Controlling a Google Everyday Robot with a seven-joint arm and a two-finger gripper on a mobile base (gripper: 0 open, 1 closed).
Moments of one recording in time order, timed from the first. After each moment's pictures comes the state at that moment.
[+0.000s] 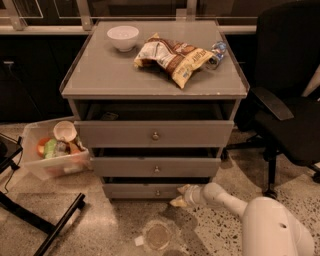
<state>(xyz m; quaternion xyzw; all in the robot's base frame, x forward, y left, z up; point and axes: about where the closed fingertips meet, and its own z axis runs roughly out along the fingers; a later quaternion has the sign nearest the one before) 0.676 -0.132 0.182 -0.45 0.80 0.15 0.36</state>
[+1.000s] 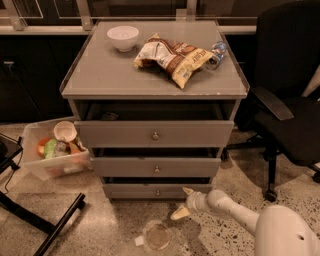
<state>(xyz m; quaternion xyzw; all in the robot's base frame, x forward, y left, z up) 0.640 -0.128 0.182 -0.46 0.79 0.17 0.36</state>
